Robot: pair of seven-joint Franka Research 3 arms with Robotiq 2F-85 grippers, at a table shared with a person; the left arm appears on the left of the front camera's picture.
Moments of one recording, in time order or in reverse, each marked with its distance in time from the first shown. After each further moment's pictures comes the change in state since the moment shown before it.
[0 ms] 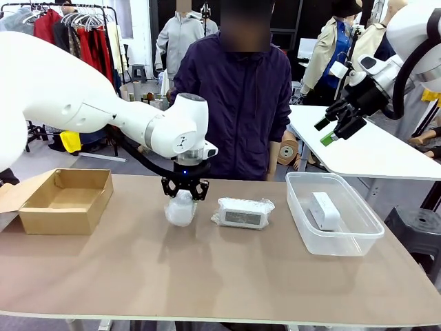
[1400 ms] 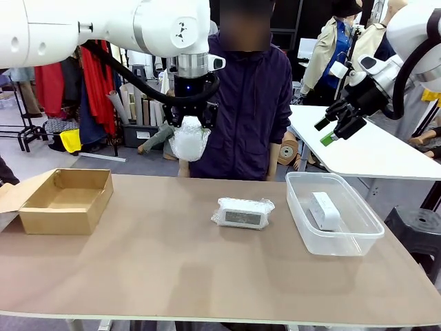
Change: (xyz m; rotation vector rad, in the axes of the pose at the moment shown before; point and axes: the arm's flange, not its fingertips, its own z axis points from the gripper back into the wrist) left arm 0.006 0.011 0.229 -0.098 -0.056 0.026; right arm 0.000 0.000 0.000 0.000 0.000 0.000
